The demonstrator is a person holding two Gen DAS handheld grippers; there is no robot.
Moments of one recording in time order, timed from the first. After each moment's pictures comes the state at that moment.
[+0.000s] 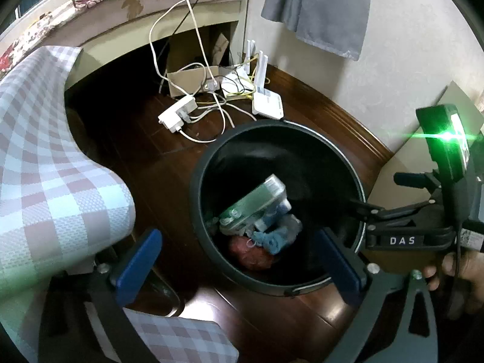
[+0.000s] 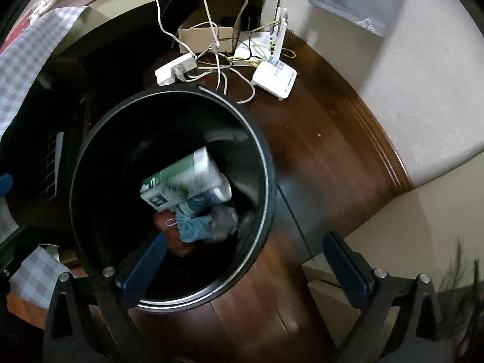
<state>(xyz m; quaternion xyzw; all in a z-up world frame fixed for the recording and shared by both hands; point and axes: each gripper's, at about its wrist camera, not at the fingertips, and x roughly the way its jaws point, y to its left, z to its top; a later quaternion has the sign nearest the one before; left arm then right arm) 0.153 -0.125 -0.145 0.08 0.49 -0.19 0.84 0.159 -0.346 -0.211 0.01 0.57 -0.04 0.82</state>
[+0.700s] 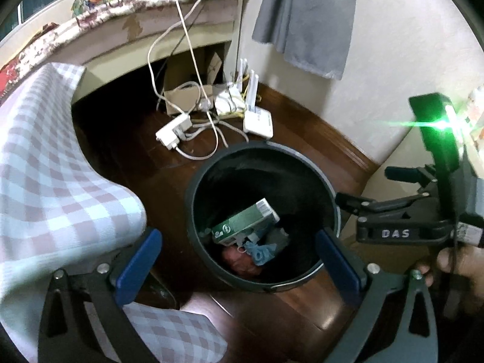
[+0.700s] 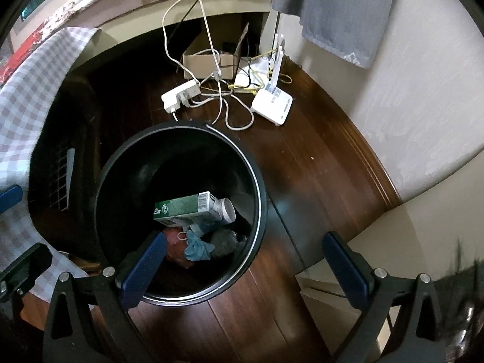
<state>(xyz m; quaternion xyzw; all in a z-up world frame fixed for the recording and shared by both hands) 0.134 -0.126 -0.102 0.07 0.46 -0.21 0.86 0.149 -0.342 -0.159 0.01 0.53 -0.04 0.85</state>
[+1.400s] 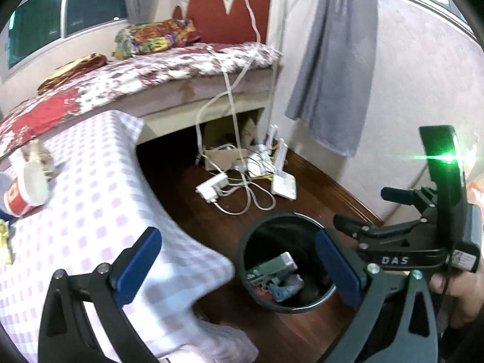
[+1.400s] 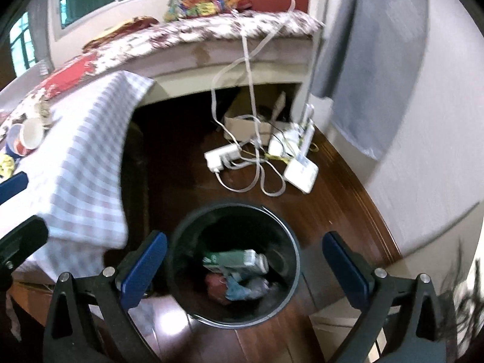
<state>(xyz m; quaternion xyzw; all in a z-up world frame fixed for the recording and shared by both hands) 0.123 -0.053 -0.005 0.02 0.36 -0.15 0.92 0.149 -0.263 -0.040 -0.02 0.43 0.03 0.90</state>
